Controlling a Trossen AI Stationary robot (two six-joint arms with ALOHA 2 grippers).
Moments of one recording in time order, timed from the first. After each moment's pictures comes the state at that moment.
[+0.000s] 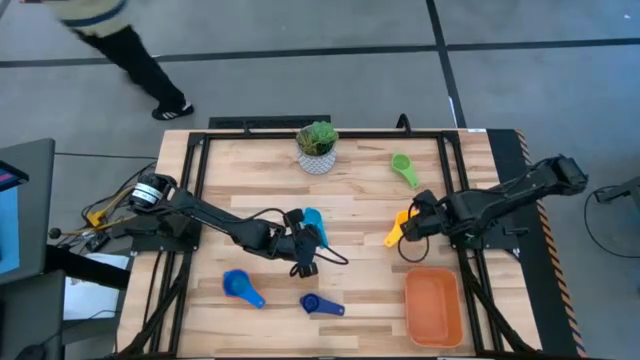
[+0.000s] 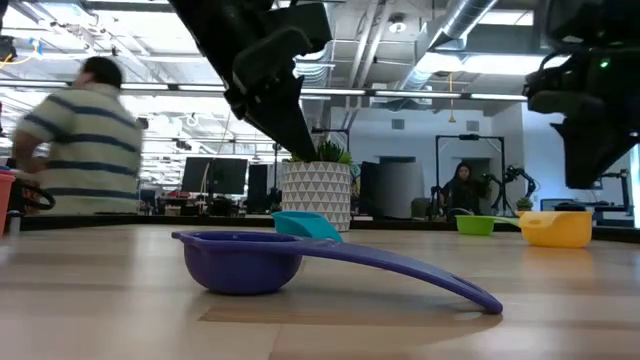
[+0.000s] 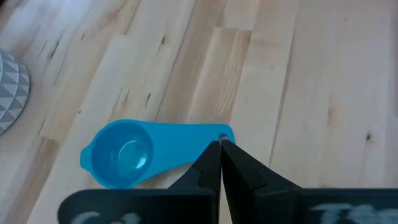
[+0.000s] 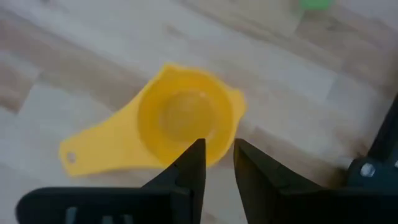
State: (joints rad) left arm -0.28 1.75 1.14 -0.24 -0.51 -0.34; right arm 0.25 1.06 0.64 -1.04 0.37 1.33
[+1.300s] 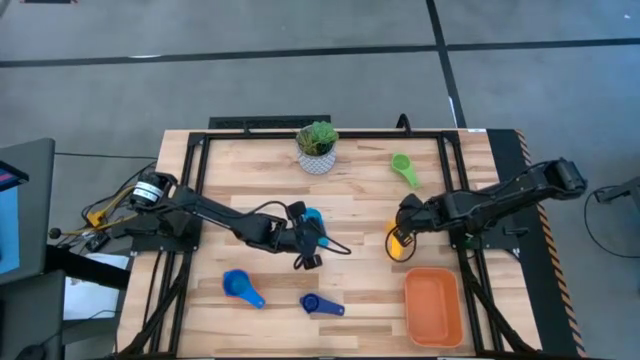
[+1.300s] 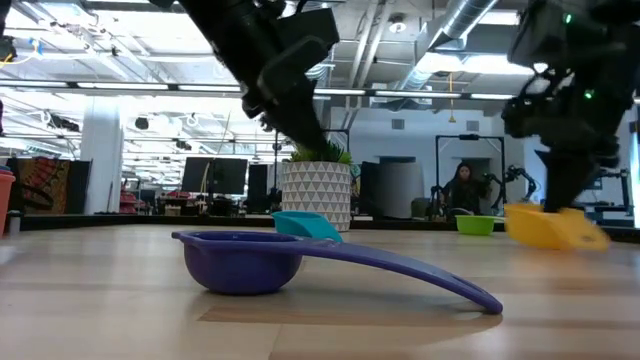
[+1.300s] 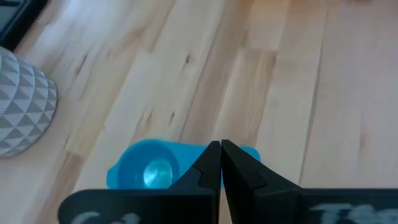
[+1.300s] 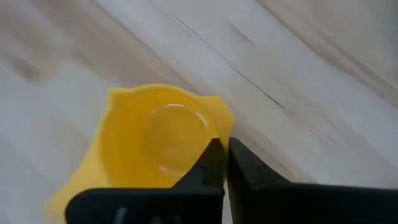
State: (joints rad) left arm -0.23 1.75 1.14 -0.17 -0.54 -0.28; right arm 0.16 1.12 0.52 -0.67 0.29 0.98
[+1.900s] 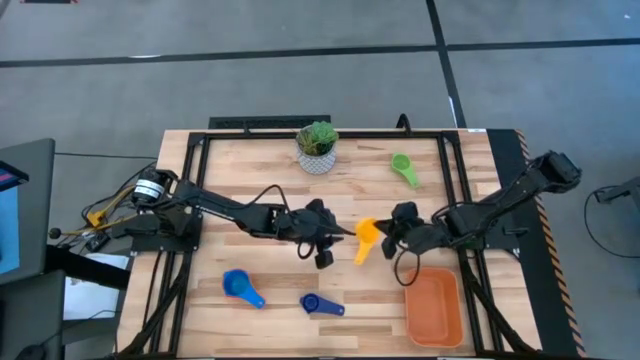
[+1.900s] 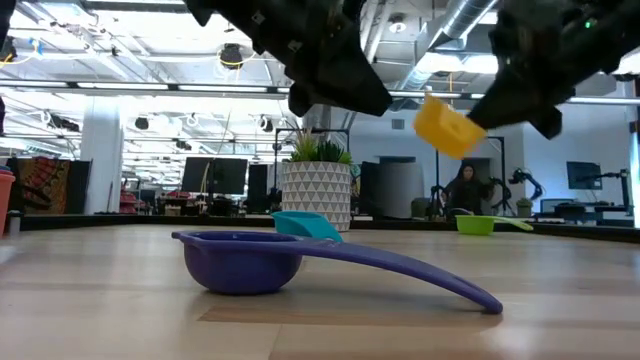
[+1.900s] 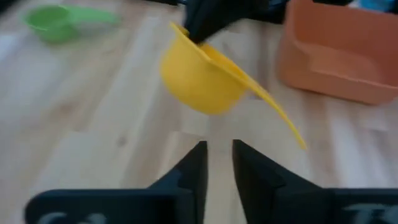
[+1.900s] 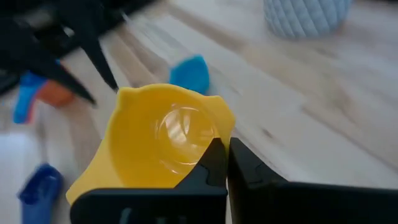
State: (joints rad) left arm -0.16 1.75 1.14 0.14 -0.23 -0.28; right arm 0.42 1.12 0.52 -0.08 0.70 0.86
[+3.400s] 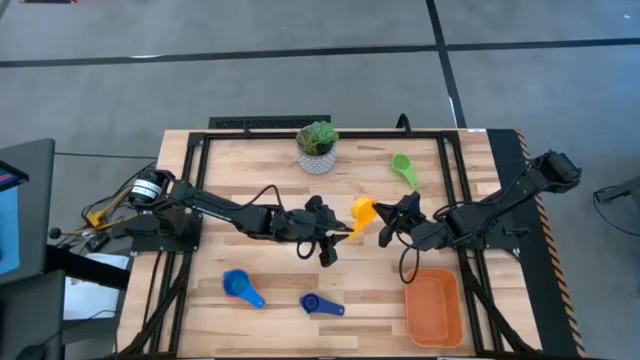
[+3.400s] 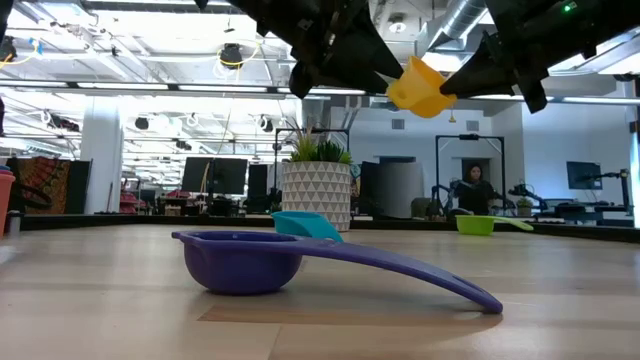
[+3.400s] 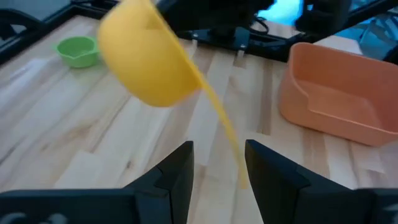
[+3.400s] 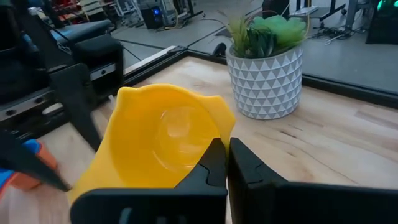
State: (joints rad) left arm -0.17 1.73 1.16 0.19 -0.35 -0.28; right arm 0.42 1.12 0.52 0.12 0.98 0.70
